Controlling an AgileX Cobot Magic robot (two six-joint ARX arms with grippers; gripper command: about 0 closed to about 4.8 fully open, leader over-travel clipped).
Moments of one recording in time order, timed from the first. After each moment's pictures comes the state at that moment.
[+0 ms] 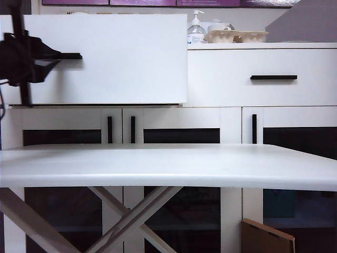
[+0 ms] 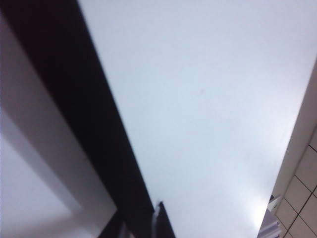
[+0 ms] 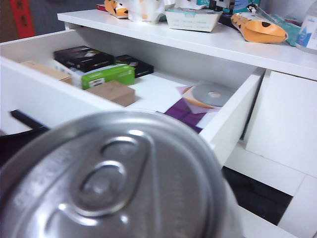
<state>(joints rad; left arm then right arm) -0.06 1.73 0.64 1.45 0.26 -1.38 0.65 1.25 1.30 -0.12 0.05 -0.03</state>
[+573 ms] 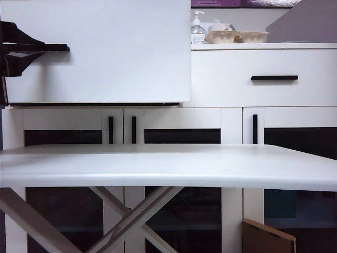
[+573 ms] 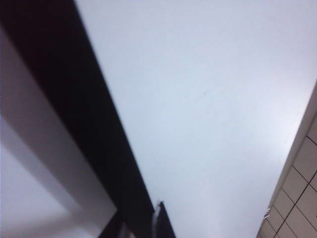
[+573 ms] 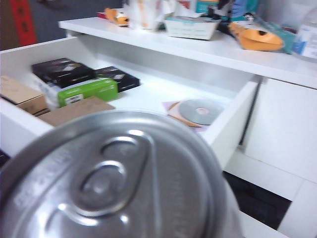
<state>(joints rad) -0.06 1.49 0.38 1.45 0.28 -1.38 0.65 1.23 1.30 -0.12 0.05 -0.03</state>
